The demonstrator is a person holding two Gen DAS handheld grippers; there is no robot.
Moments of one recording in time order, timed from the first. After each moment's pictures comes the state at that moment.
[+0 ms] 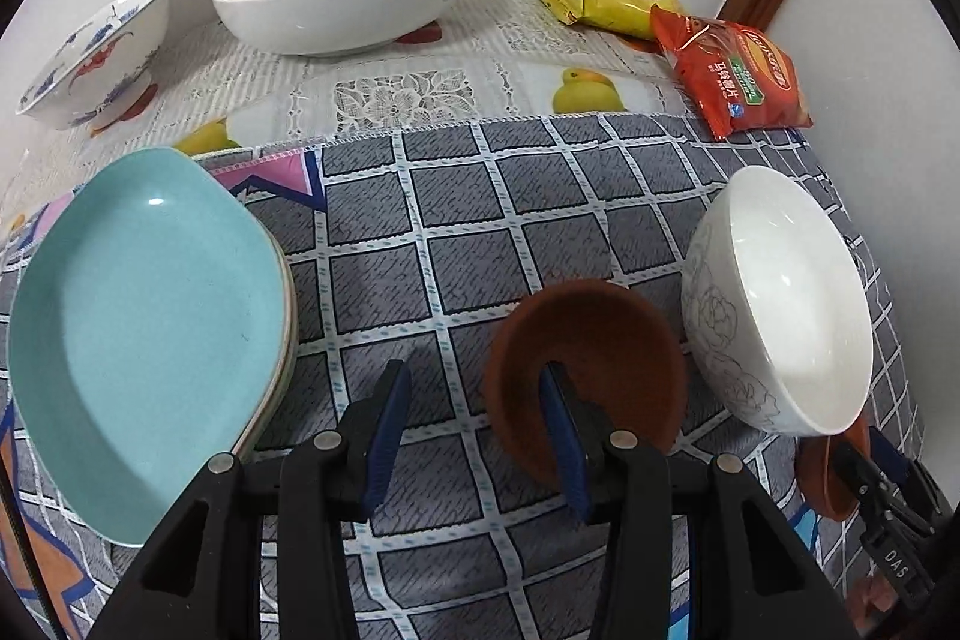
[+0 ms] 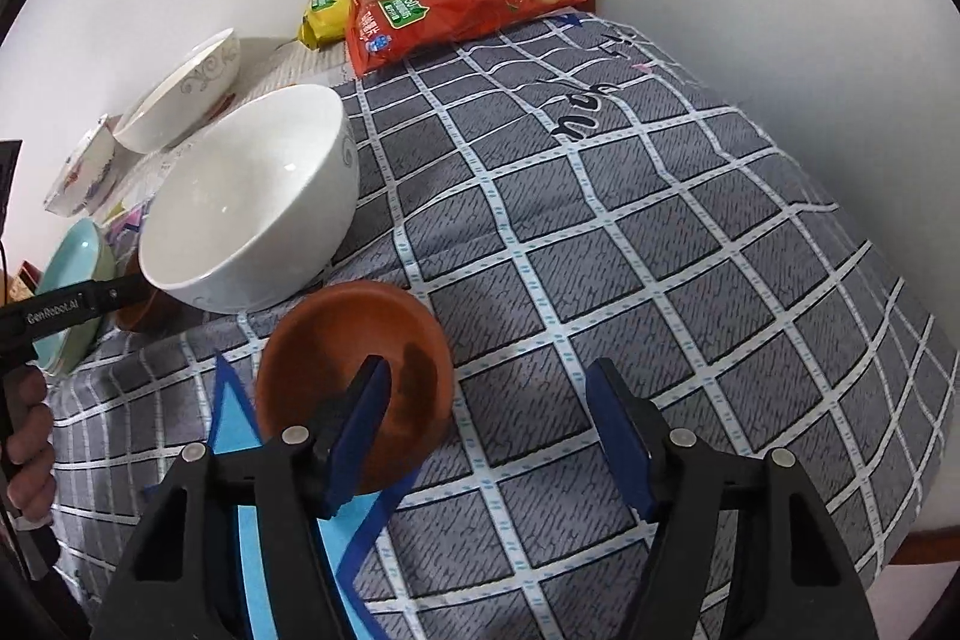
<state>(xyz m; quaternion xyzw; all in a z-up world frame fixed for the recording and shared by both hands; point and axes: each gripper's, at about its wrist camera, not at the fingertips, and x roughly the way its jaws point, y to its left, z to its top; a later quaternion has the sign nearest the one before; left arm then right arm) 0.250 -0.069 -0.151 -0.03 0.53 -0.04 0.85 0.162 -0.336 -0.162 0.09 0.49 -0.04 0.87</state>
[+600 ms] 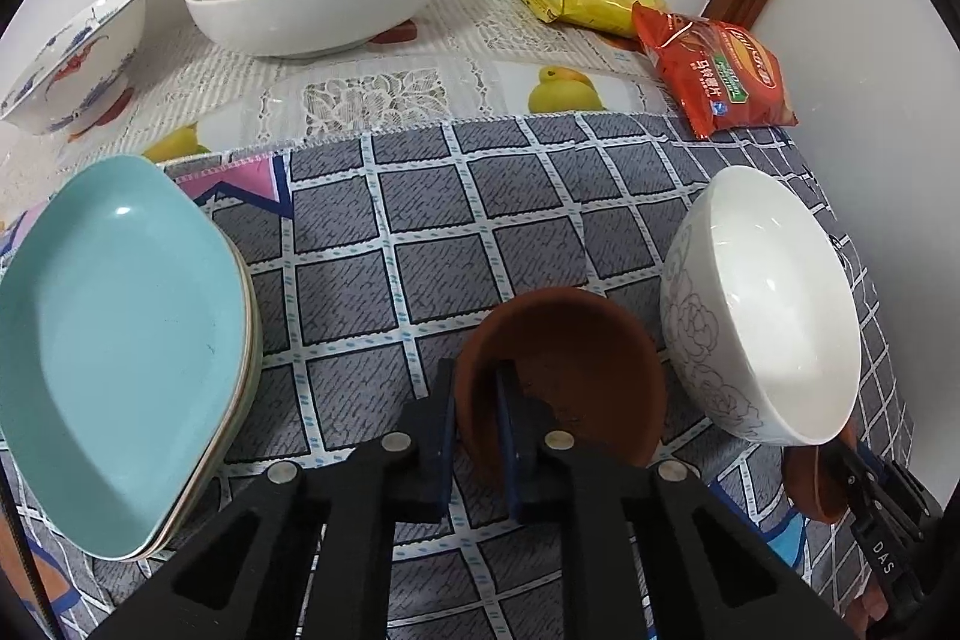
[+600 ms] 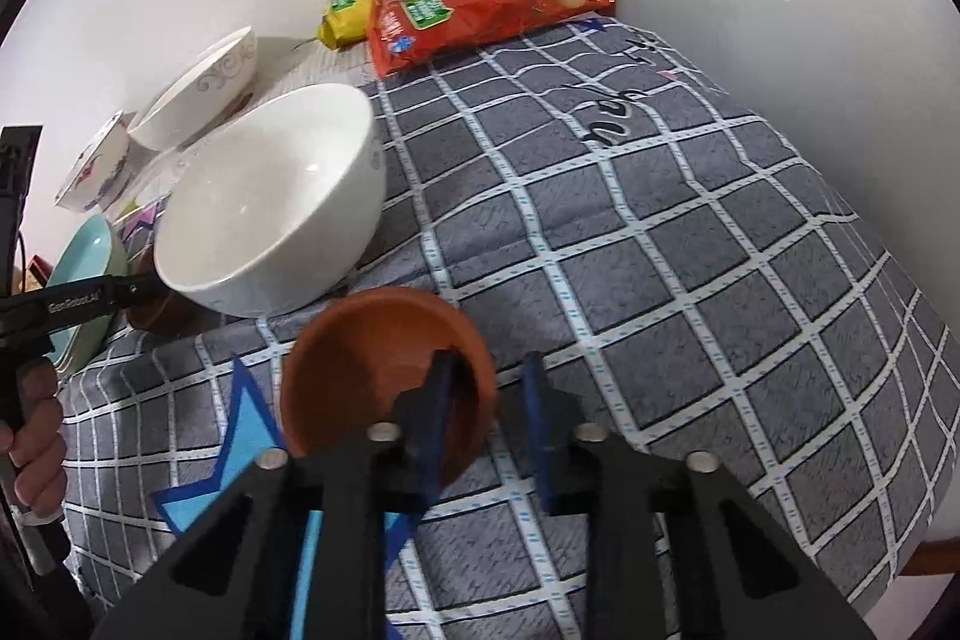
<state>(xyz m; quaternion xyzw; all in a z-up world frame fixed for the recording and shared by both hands) 0.256 -0.077 -0.152 -0.03 0.53 -0.06 0.85 0.167 -0.328 -0.161 0.10 0.48 -0.01 0.87</state>
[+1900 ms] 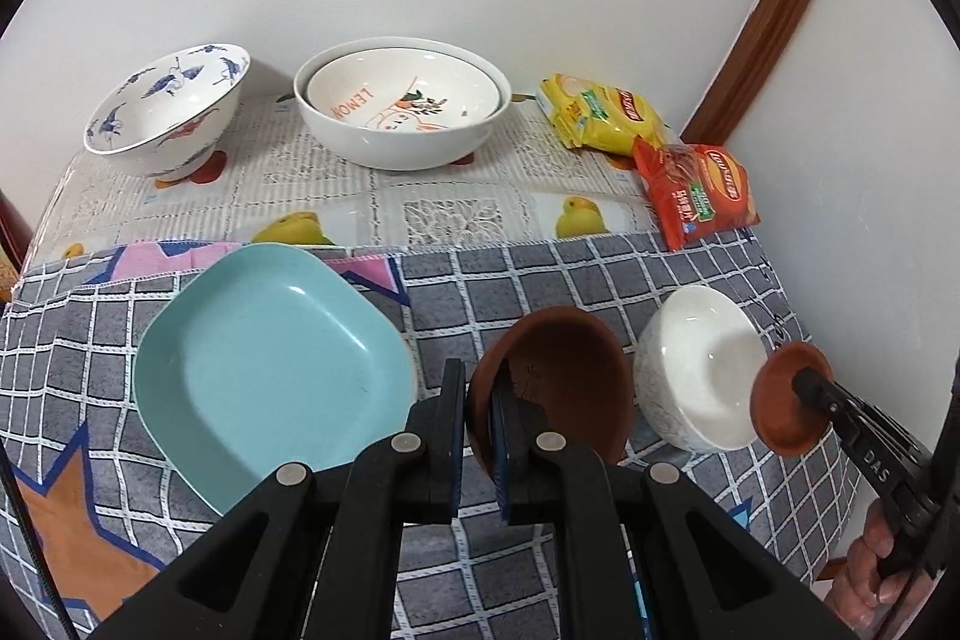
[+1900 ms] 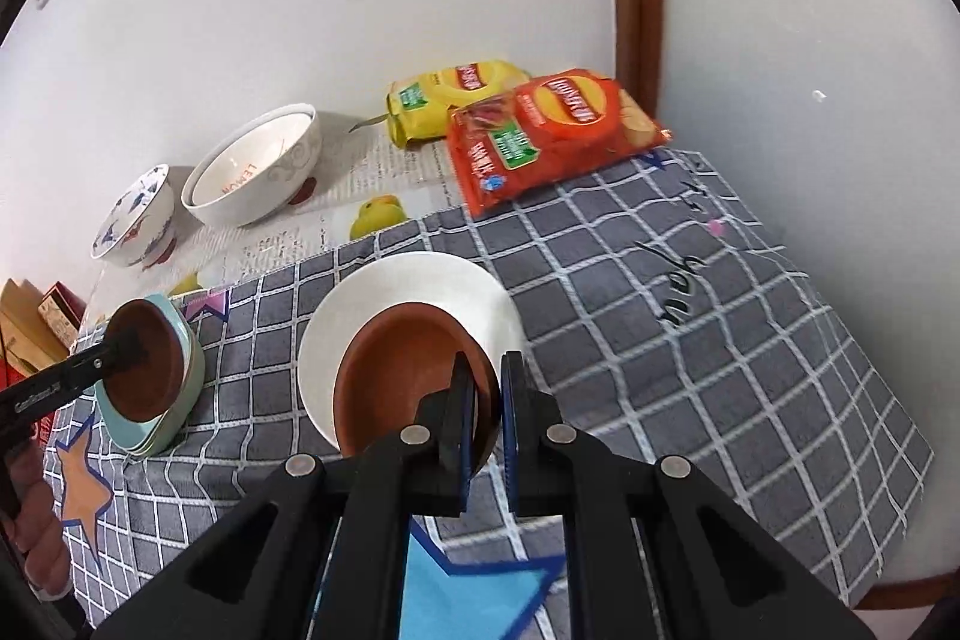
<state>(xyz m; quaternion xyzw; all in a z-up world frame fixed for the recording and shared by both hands) 0.227 -0.016 -0.067 -0.07 0.46 -0.05 0.88 0.208 -0.283 -0.077 0.08 0.44 -0.01 0.90</state>
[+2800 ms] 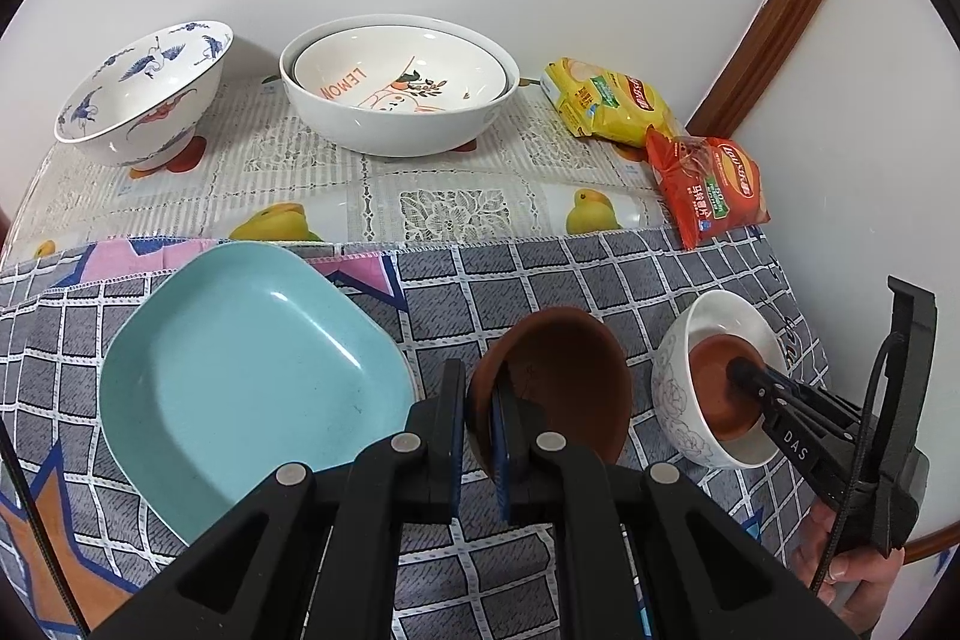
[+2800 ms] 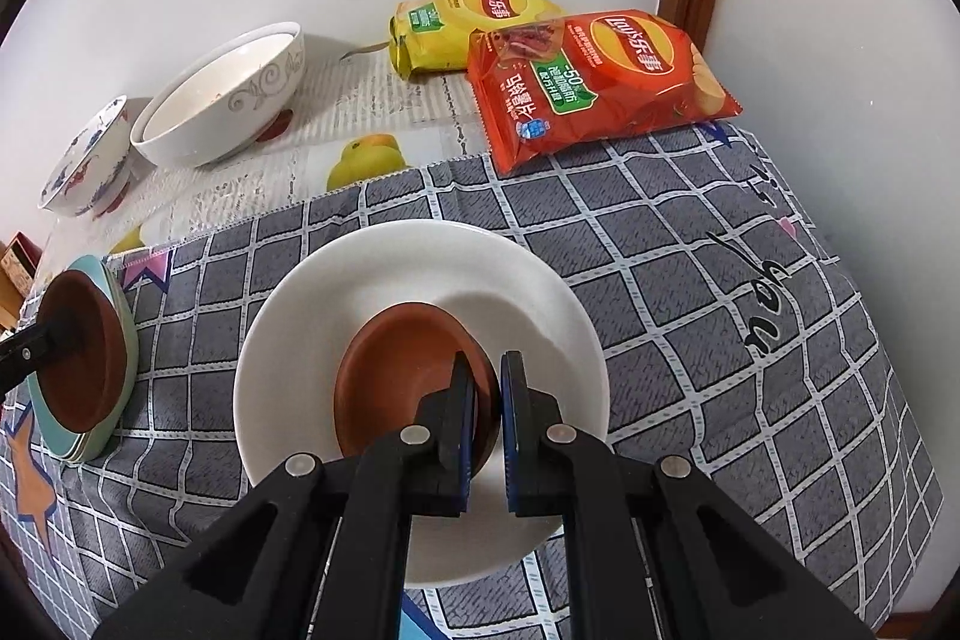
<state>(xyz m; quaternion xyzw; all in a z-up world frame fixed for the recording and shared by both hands) 0.250 -0.011 -0.087 -0.08 0.48 -0.07 0.87 0.264 -0.255 -0.130 0.03 0.49 -0.01 0.87</state>
